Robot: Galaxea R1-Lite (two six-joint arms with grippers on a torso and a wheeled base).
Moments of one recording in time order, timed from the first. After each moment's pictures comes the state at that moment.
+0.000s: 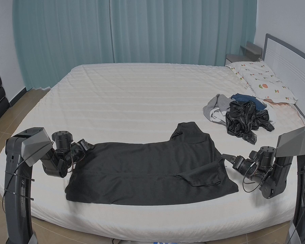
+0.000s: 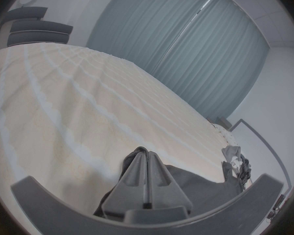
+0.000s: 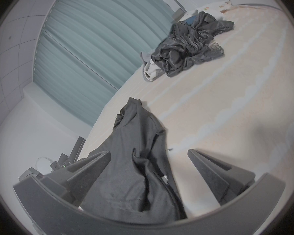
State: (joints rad) left arm 0.04 2.60 -1.18 -1.08 -0.14 -0.58; right arm 0.06 2.44 -0.56 -1.55 0.27 0.66
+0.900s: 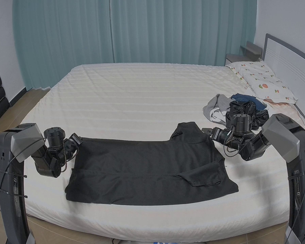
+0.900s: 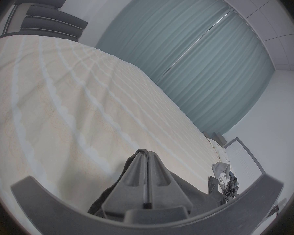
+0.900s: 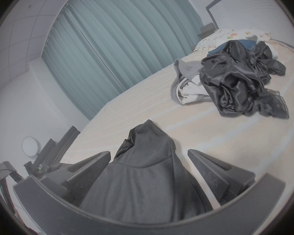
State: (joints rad) left arm 0.07 2.49 -1.05 -1.16 -0.13 -0.75; right arm 0.15 2.56 -1.44 -0.77 0.17 0.45
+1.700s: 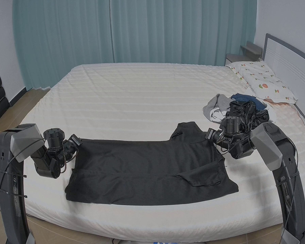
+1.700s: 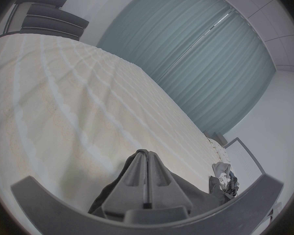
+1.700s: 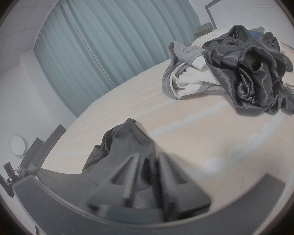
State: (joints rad) left arm 0.07 2.49 -1.03 -1.16 -0.13 -0.75; right arm 0.15 2.74 -1.73 -0.64 0.09 0.50
